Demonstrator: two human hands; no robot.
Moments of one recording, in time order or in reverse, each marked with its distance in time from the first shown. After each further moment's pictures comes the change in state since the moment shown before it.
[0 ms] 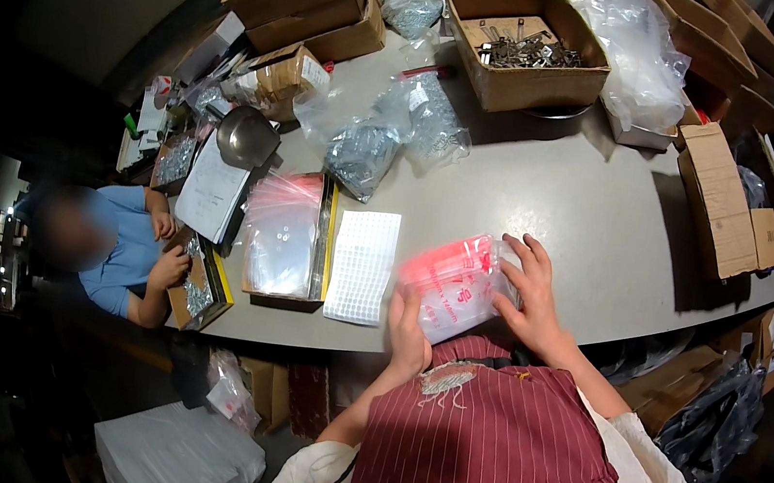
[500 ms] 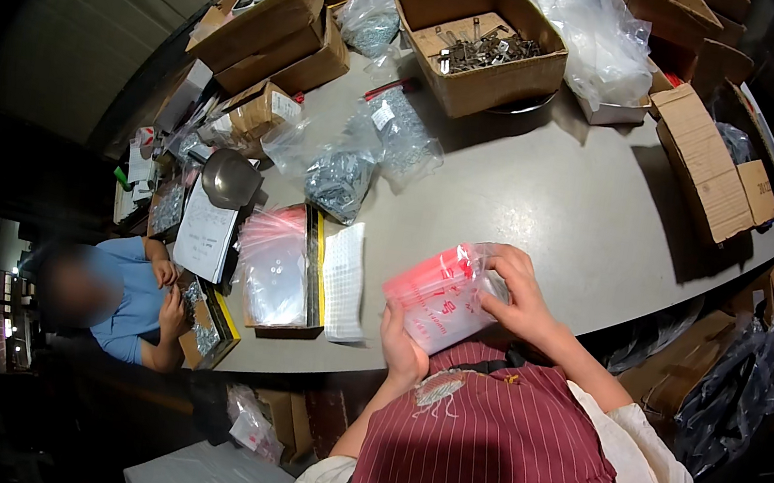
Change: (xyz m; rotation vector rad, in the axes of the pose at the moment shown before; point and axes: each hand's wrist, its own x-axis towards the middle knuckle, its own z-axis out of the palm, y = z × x) left_hand 0.008 0.000 0.000 -0.135 -0.039 -0.060; right_hand 0.000 0.008 0.004 0.283 0.022 0.125
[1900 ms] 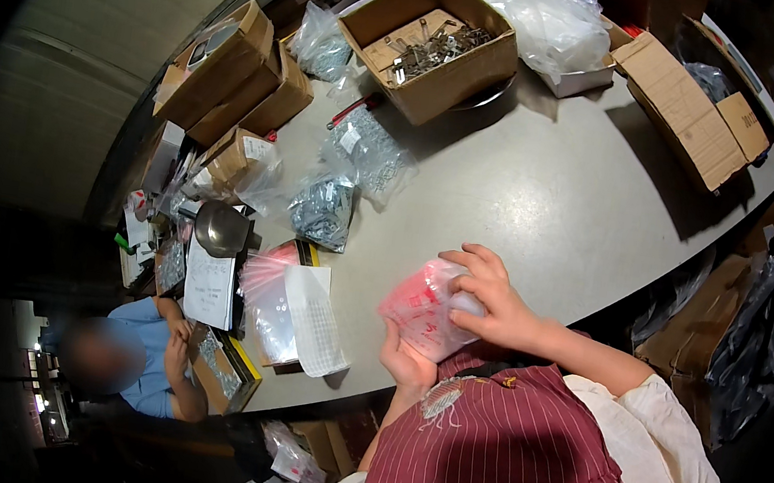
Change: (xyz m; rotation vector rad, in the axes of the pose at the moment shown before) left_hand 0.005 0.004 -0.007 -0.164 -0.031 -0.214; right_hand 0.008 -0.020 0.015 0.003 0.000 -0.115
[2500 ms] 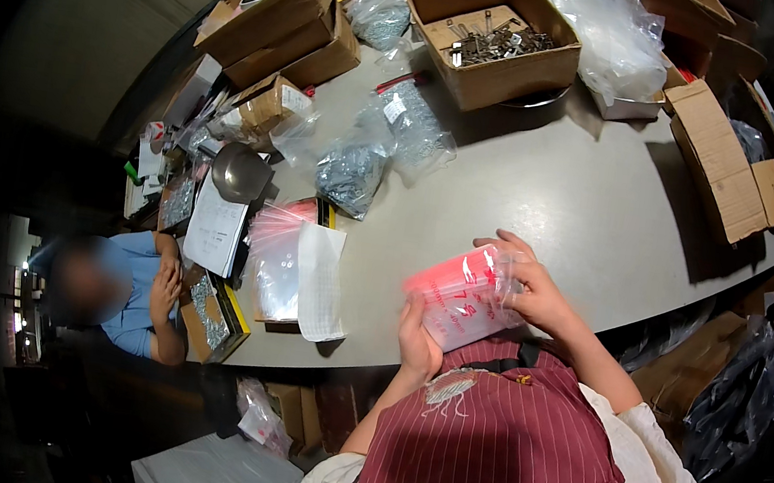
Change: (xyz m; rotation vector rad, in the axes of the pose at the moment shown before) left_hand 0.000 -0.009 -0.004 0.115 -0.034 0.058; right_hand 0.003 0.029 -0.020 0.281 -0.145 0.192
